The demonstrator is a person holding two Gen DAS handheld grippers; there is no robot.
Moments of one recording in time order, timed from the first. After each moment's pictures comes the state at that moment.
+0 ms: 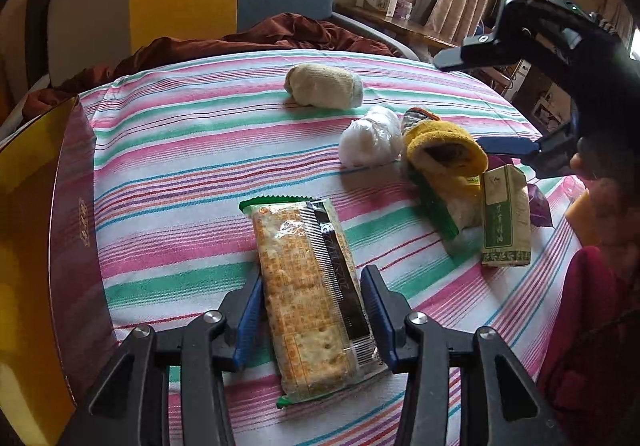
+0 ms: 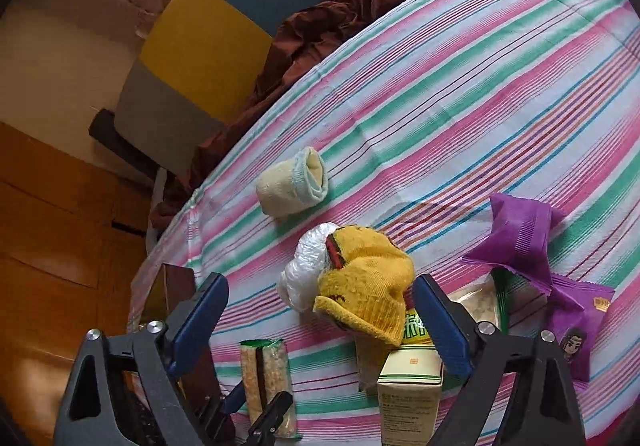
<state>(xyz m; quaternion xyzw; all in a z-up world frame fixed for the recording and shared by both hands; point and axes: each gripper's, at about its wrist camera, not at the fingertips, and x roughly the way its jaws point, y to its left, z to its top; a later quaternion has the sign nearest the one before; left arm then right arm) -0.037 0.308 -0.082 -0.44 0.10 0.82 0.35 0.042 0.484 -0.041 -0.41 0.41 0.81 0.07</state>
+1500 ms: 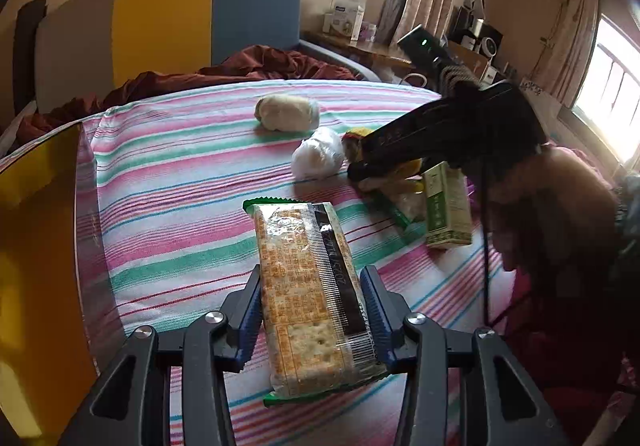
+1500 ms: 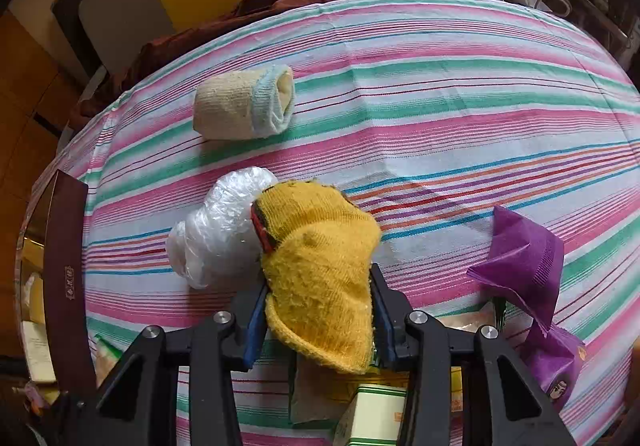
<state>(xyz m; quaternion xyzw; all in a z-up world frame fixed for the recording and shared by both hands) 0.002 0.277 -0.051 -0.39 0.08 0.82 0.41 0.005 0.454 -0.084 -0.53 0.20 0.81 0.11</state>
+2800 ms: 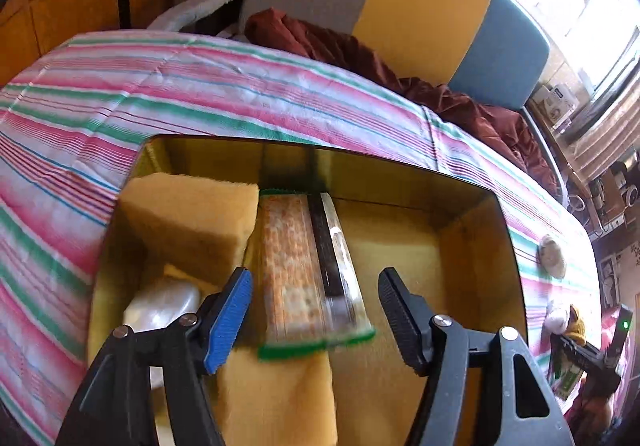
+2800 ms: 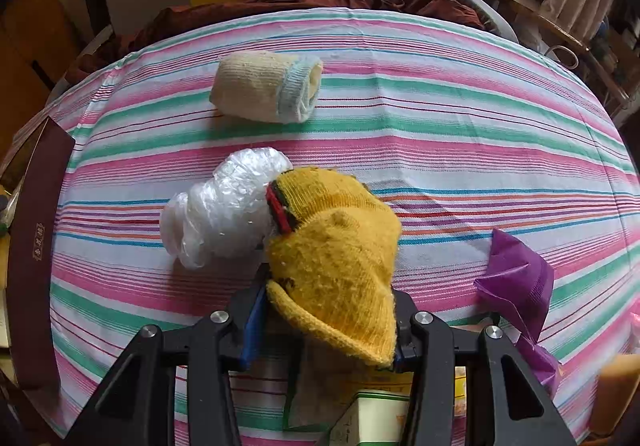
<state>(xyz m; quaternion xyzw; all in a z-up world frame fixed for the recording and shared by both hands) -0.209 0.055 -0.047 -0.51 -0.08 0.85 0.12 -0.003 0.426 -0.086 -0.54 0.10 0.83 0.12</state>
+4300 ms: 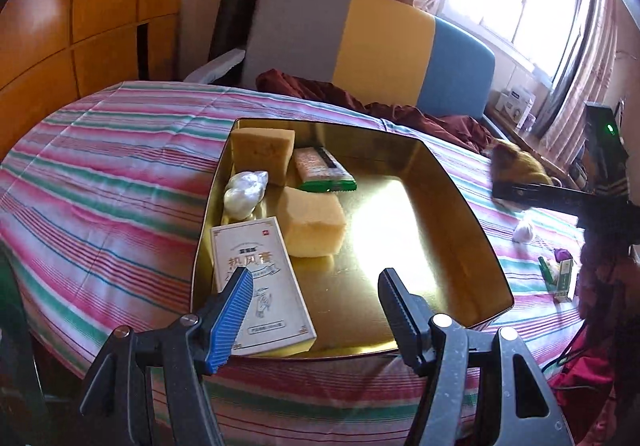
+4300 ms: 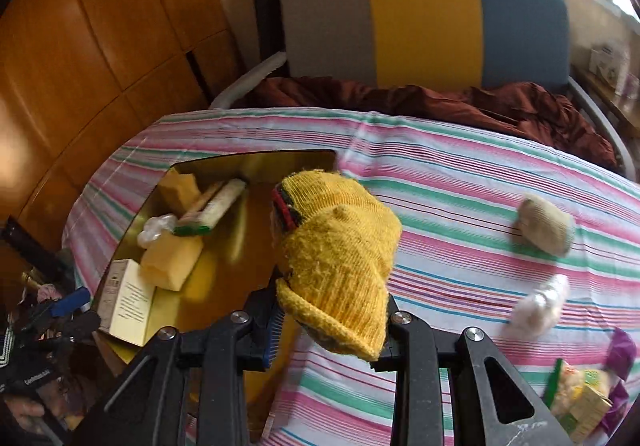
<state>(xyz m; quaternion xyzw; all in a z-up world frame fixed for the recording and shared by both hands) -0.032 0.000 -0.018 -0.40 -0.05 0.90 0.14 -0.025 0.206 0.007 -0.43 0.06 0.90 -0.11</state>
